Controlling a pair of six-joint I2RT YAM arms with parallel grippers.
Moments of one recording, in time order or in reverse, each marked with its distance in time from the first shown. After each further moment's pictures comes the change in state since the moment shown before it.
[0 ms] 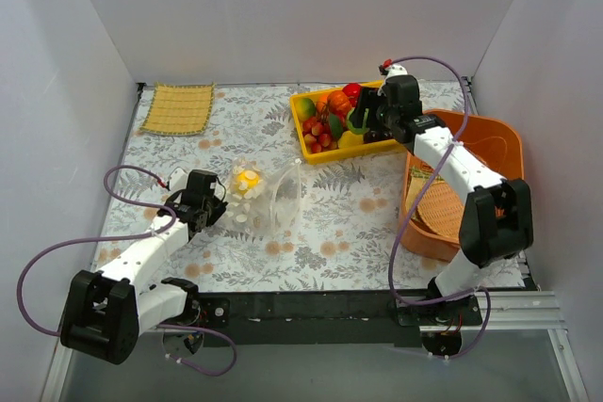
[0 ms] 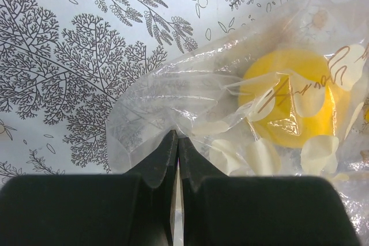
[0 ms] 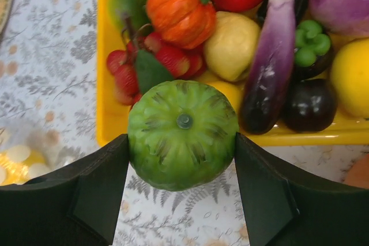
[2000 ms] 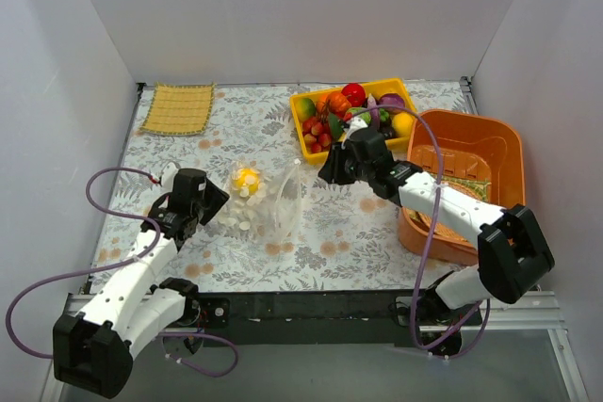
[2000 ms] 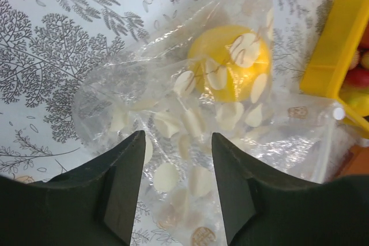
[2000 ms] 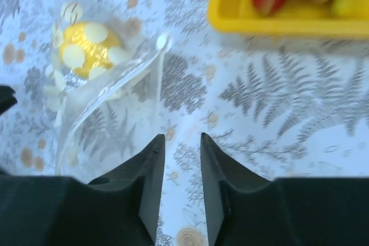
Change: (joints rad) left arm 0.000 -0.192 0.044 -0.101 0.069 0.030; right arm 0.263 -0.162 -0.286 0.087 -0.024 0.139
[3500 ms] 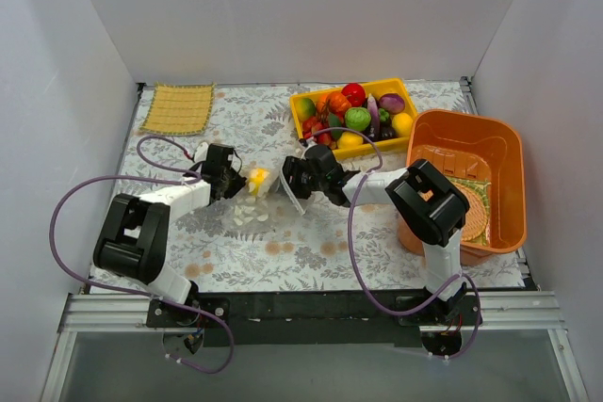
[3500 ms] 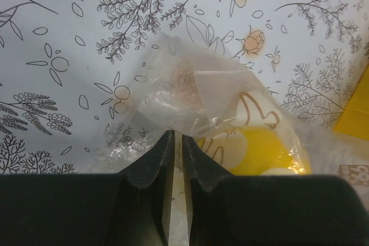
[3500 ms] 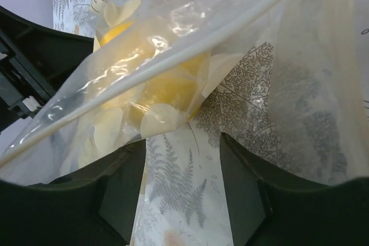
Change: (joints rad) left arm -0.008 0.642 0.177 0.377 0.057 0.043; right arm 0.157 0.545 0.062 0.510 -0.208 0.425
